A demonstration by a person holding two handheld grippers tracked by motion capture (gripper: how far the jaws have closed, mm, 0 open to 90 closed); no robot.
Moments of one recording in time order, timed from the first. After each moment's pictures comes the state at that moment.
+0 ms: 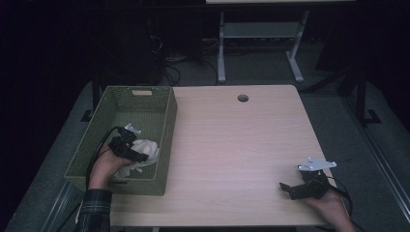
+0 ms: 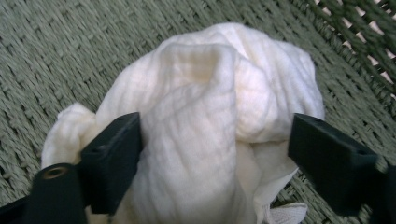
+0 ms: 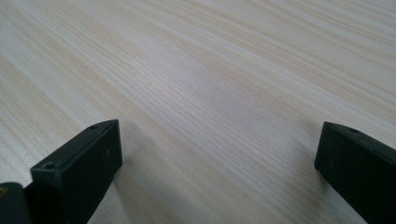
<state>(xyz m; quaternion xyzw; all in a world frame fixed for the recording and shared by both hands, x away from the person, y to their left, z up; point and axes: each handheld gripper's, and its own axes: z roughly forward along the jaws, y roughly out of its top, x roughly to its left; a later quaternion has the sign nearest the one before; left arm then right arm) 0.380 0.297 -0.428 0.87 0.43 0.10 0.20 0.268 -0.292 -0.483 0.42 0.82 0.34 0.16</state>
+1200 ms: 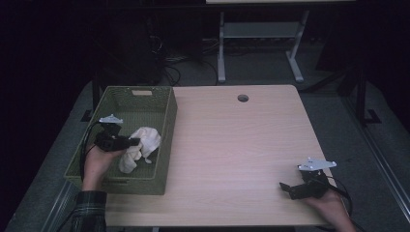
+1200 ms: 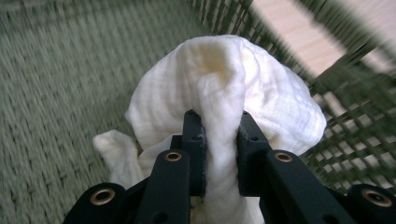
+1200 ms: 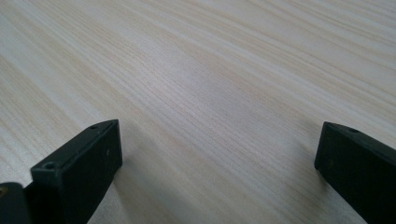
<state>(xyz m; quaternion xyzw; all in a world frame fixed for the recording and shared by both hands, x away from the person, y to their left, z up) 0.367 0.324 -0.384 0.81 0.46 0.11 0.36 0.269 -0.292 -0.483 0.42 0.82 0.35 0.16</state>
